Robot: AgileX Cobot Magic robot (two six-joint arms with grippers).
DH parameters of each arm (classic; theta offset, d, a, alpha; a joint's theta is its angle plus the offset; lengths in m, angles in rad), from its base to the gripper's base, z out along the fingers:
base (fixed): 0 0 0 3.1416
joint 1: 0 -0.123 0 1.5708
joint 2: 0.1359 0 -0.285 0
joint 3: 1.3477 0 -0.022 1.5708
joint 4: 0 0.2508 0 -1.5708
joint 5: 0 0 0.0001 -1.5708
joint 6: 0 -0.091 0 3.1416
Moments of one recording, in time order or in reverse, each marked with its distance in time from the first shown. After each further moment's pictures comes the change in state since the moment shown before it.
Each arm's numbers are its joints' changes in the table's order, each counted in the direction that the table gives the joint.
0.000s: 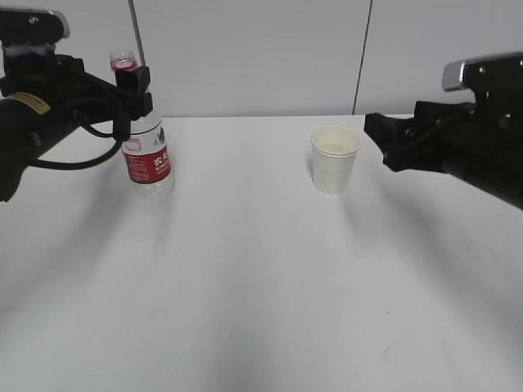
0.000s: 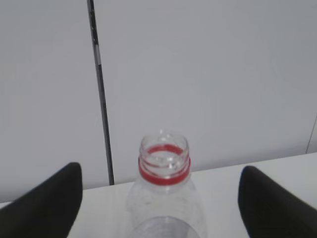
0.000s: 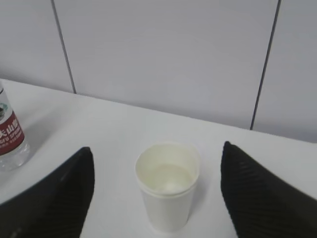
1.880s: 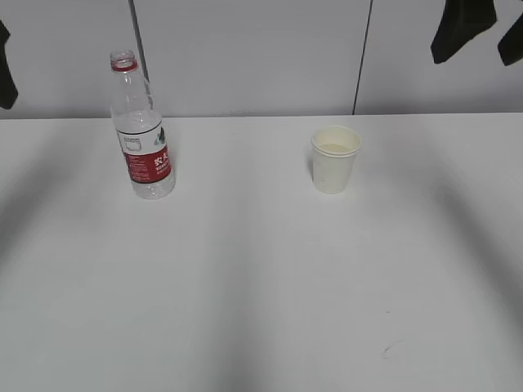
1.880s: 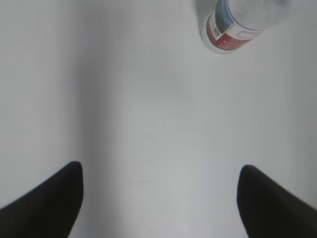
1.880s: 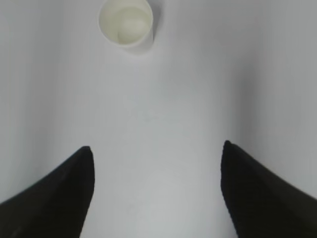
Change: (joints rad) left arm -0.250 -0.185 -0.695 0.186 1.993 0.184; right arm 0.000 -0.032 -0.996 0.310 1.944 0.073
